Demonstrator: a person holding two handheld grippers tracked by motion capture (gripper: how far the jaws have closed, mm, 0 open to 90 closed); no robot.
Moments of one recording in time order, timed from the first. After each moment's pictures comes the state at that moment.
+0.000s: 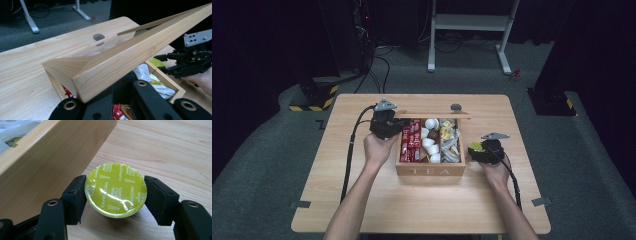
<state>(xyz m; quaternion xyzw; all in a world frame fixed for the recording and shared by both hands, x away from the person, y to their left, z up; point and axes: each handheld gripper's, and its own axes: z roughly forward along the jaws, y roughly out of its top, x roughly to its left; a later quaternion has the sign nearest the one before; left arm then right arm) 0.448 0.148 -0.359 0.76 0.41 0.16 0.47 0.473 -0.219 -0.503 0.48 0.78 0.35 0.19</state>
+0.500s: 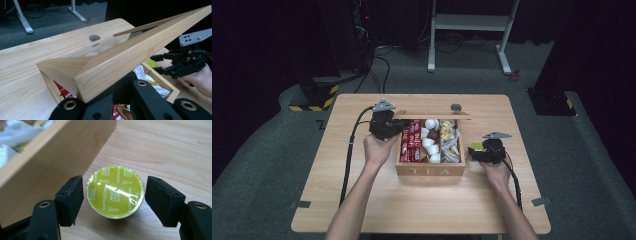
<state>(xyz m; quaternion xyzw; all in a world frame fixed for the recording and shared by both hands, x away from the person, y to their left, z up) 0.448 0.151 -0.362 0.76 0.41 0.15 0.49 0.472 -0.223 -0.497 0.48 0.78 0.36 0.18</state>
